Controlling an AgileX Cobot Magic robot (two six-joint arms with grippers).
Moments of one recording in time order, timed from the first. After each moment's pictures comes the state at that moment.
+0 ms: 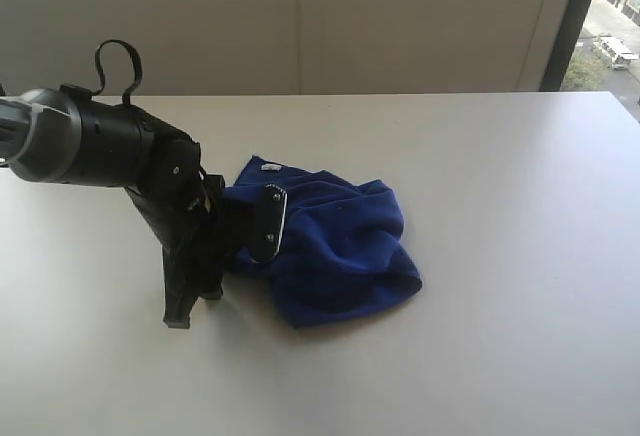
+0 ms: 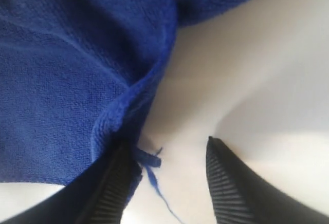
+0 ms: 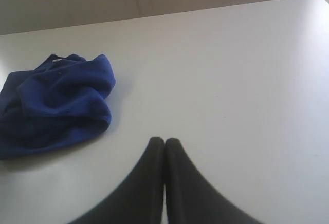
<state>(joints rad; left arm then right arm) -0.60 1.92 -1.19 0.08 0.60 1.06 0.04 0.00 0.00 0.04 0.35 0.17</state>
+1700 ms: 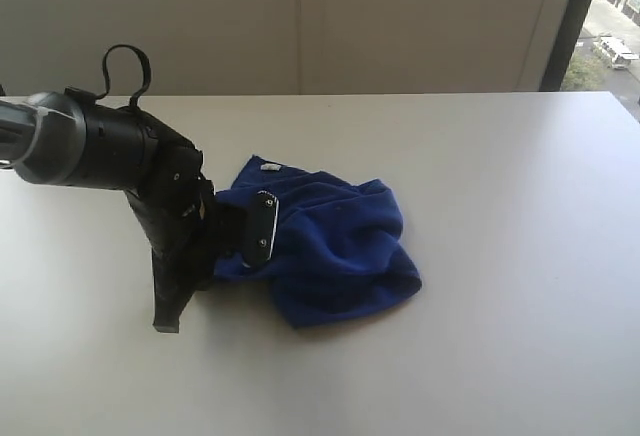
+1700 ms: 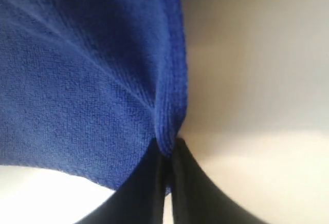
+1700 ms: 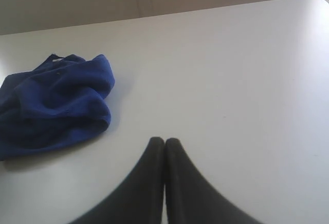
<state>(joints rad) -0.60 1.93 -1.19 0.18 0.65 0.96 0.04 0.00 0.00 0.04 0.35 0.17</state>
